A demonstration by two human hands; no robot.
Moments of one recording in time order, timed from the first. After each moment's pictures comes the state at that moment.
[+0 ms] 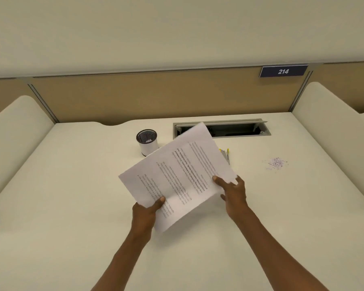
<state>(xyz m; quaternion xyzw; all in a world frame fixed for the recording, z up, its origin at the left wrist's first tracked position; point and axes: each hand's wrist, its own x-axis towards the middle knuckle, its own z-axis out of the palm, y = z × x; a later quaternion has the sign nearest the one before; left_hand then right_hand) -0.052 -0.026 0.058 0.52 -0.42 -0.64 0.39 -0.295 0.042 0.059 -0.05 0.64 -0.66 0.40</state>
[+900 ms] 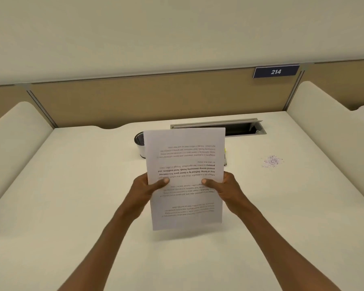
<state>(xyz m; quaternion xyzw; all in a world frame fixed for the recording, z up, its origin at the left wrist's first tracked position) -0.056 -0.058 0.127 0.39 -0.59 -0.66 0.26 -0.287 0.058 0.105 -0.33 0.59 -0.58 0.45</state>
